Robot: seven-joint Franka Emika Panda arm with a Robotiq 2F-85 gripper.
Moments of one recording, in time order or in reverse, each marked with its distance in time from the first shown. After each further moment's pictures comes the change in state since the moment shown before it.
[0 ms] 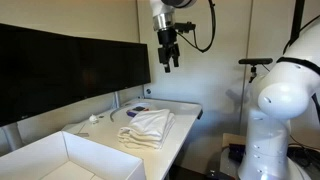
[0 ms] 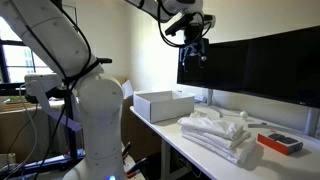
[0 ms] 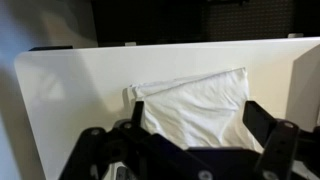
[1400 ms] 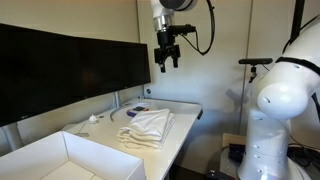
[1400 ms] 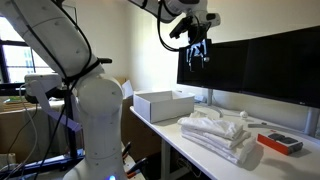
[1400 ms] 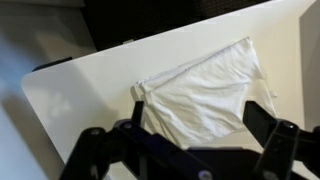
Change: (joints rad) arm -0.015 0.018 -0.029 -0.002 0.008 0.070 0.198
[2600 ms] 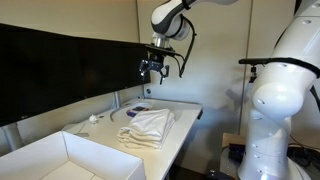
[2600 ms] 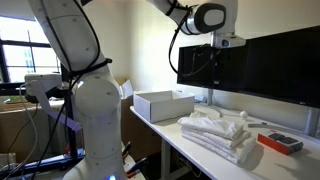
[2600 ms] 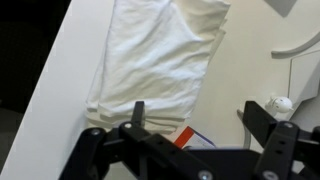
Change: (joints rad) arm -0.082 0.223 -0.092 -0.044 0.354 0.458 0.483
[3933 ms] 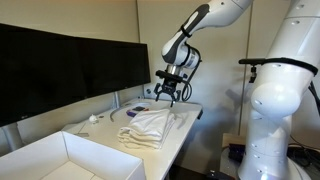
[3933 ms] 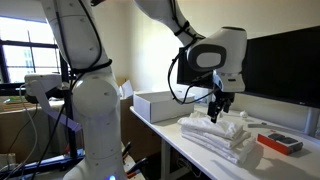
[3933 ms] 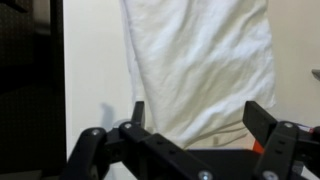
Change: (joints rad) arm -0.048 0.090 -0.096 -0.266 0.216 0.314 0.049
